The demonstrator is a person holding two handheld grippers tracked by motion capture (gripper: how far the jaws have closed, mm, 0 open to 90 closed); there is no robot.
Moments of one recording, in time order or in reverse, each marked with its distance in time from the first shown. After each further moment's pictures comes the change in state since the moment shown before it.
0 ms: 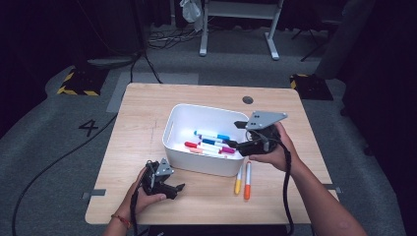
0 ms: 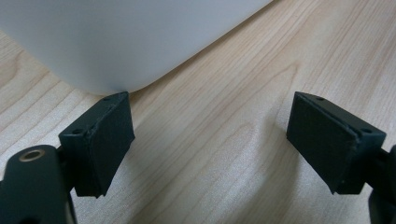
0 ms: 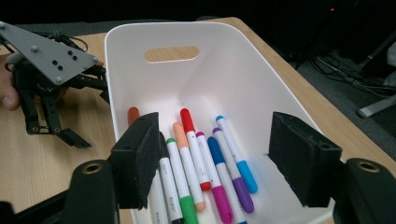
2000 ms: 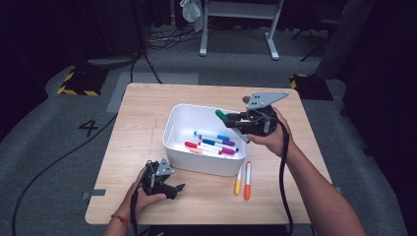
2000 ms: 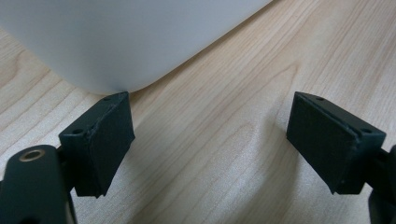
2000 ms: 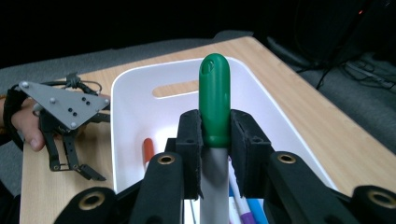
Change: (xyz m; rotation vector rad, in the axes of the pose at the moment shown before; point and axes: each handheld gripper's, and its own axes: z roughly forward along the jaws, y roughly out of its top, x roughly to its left) left arm 0.000 0.000 0.000 0.000 0.000 0.001; right arm -0.029 0.032 0.016 -0.038 0.121 0.072
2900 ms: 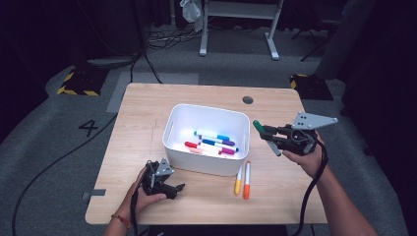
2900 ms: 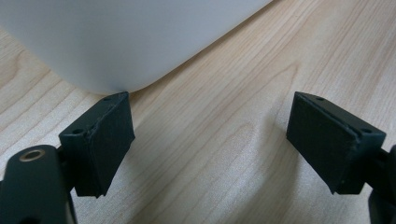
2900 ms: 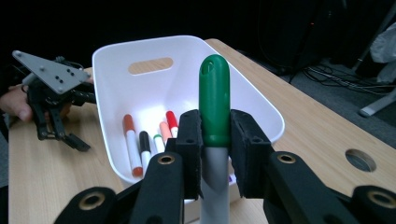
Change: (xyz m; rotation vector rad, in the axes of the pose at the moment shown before) left arm 0.000 0.000 0.000 -0.001 0.000 -0.001; right arm -0.009 -0.077 -0.076 -0.113 -0.104 0.069
